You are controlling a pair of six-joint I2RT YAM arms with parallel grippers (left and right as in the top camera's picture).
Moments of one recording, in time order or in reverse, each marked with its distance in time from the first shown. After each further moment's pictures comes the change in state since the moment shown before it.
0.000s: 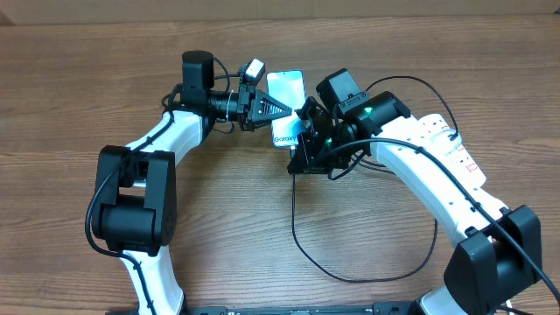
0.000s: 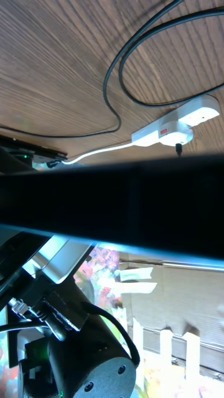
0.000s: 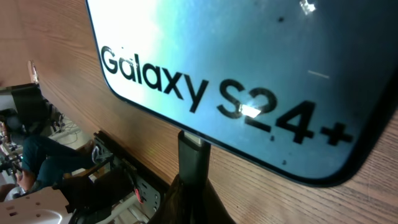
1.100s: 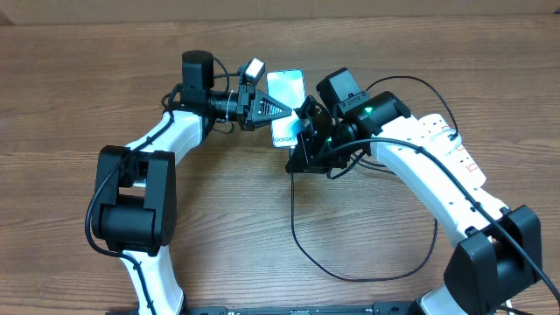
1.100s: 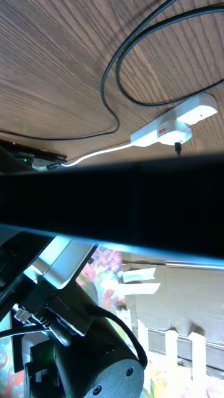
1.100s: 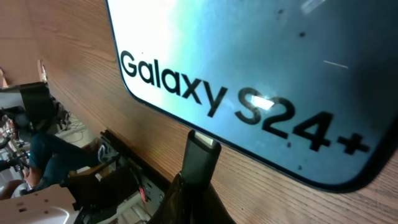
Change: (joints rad) left arm 0.000 0.000 0.000 0.000 0.005 0.029; right arm -0.002 0.000 0.000 0.015 -0.026 0.000
